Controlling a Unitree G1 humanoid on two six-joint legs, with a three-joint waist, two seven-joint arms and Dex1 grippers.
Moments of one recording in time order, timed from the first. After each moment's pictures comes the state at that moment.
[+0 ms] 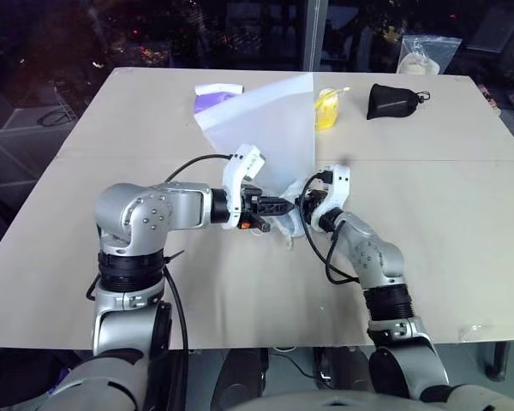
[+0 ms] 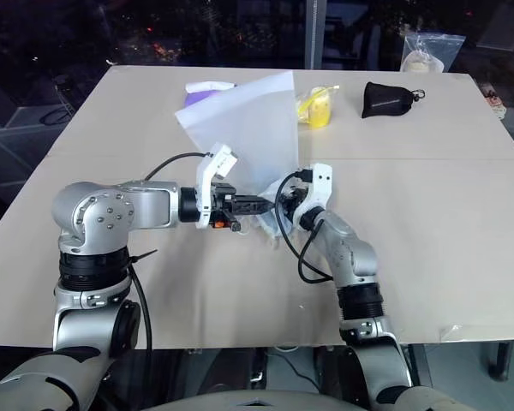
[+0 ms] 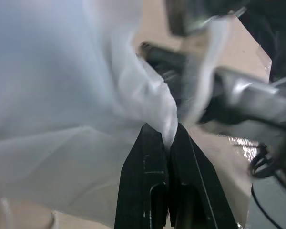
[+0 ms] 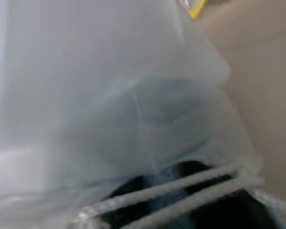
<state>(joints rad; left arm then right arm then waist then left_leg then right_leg) -0.72 0.42 0.12 -0.20 -0.76 1.53 -0.54 -0.52 0.14 -0.01 0.20 0.42 0.53 0.26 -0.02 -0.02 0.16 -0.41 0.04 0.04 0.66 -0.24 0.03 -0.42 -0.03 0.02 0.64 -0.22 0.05</state>
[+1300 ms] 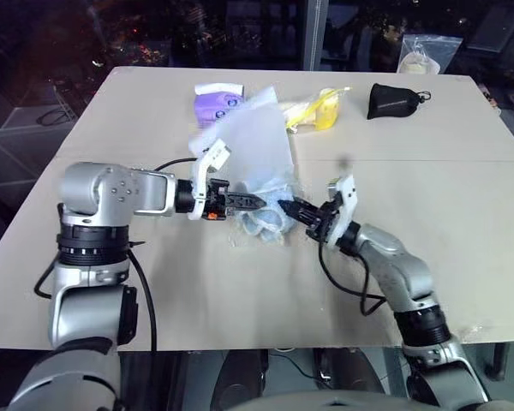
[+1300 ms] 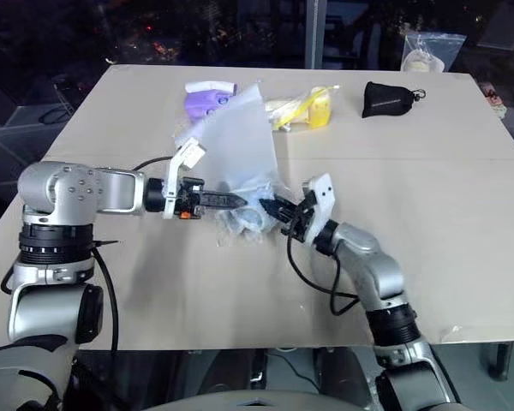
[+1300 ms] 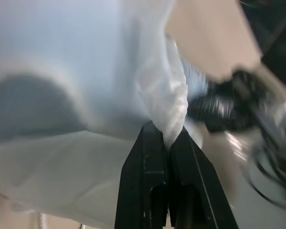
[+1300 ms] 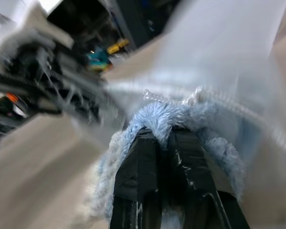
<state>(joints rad) -0.80 0.72 0.03 0.05 -0.95 1.60 -0.77 -0.35 -0.14 0.13 -0.20 0.51 0.55 0.63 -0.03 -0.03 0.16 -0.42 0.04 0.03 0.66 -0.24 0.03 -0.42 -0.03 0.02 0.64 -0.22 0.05</state>
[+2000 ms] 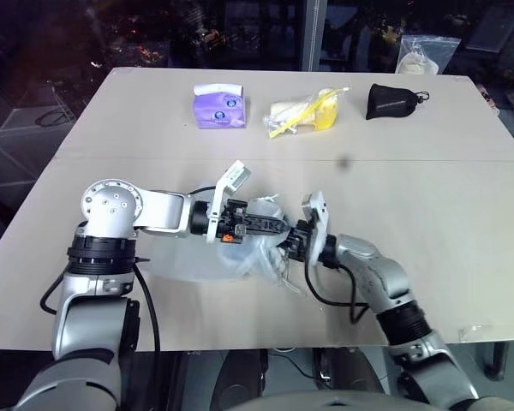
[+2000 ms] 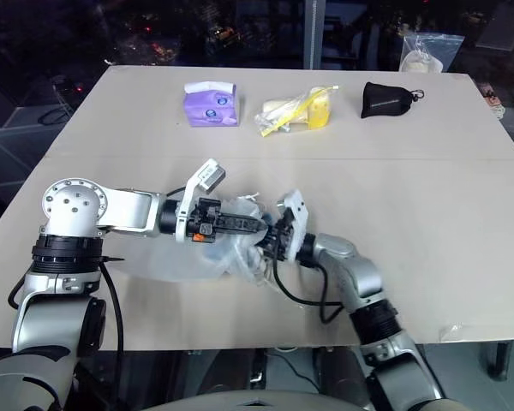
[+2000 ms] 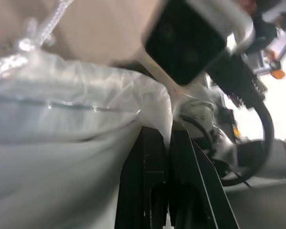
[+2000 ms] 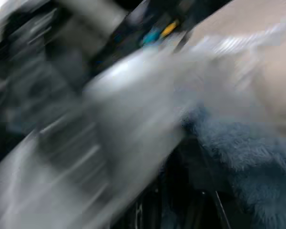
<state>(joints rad) -0.71 0.62 0.08 0.13 -1.42 1.58 -0.30 -0.38 -0.11 0.26 0.06 0.48 0.49 0.91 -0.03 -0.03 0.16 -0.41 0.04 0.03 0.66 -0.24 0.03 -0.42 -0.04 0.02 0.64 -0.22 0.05</state>
